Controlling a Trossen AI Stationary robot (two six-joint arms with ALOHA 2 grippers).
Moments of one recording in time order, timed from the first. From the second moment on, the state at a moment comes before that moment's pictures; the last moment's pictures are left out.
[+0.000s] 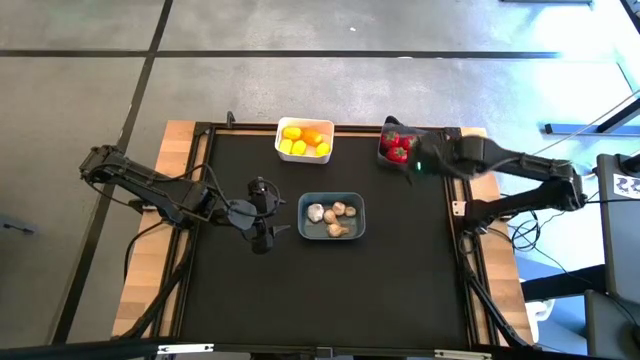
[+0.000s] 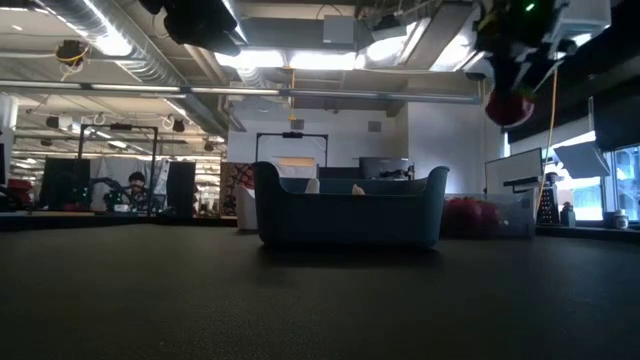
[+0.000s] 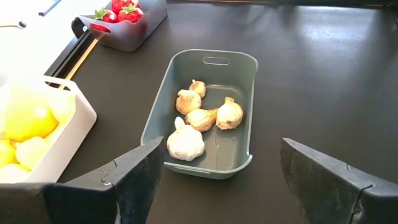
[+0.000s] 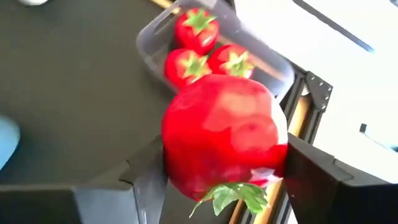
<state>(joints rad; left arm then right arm) -0.31 1.18 0.95 -0.49 -0.48 -0.29 -0.19 1.16 1.22 -1.39 0.55 0.76</state>
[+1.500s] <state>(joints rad) -0.30 1.18 0.95 -0.48 -0.48 -0.30 -0.84 1.28 0.85 -0.85 0.19 0.39</state>
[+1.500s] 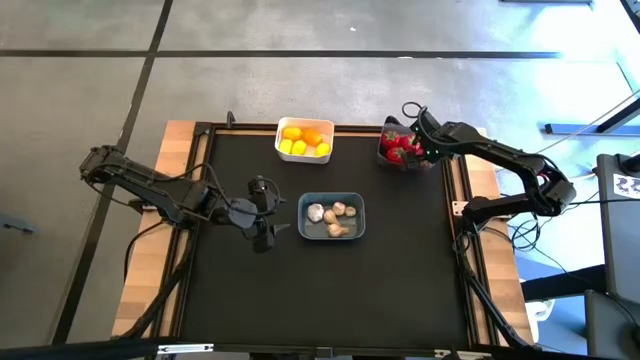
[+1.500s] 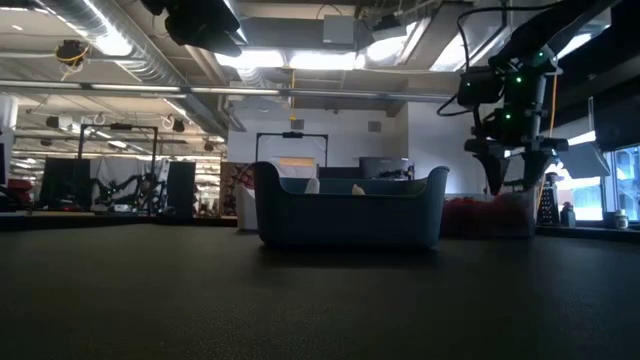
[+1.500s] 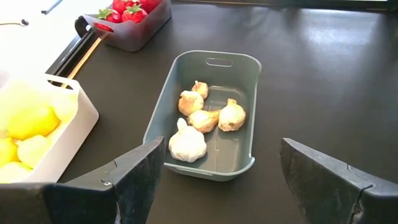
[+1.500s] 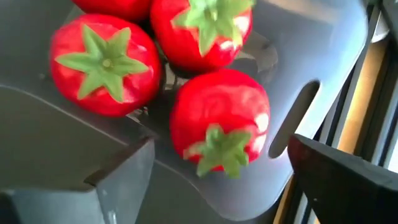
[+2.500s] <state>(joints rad) -0.28 1.17 0.95 -0.48 -0.39 -0.05 -0.28 1.16 1.05 -0.52 -0.01 0.28</state>
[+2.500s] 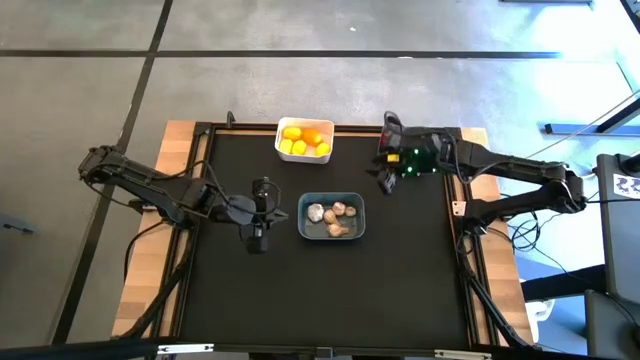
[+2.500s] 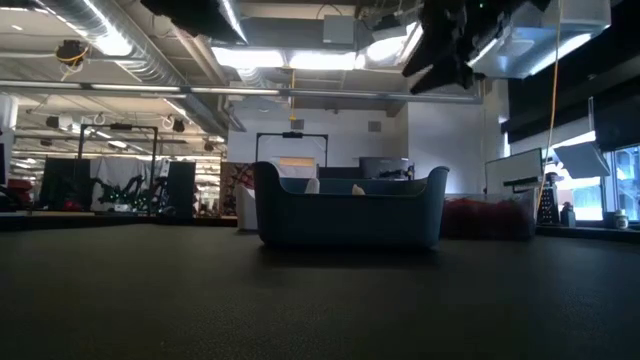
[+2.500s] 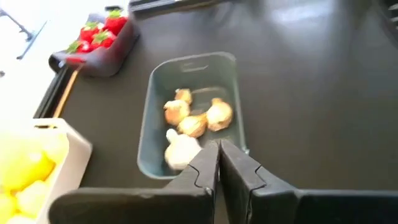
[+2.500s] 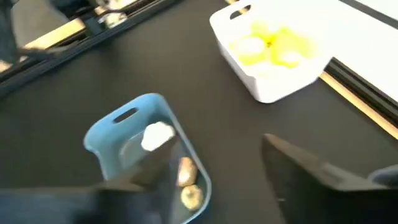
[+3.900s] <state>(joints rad) -0.24 0.19 0.20 -0.06 -0.24 -0.05 0.21 0.84 0.39 0.19 0.19 0.28</state>
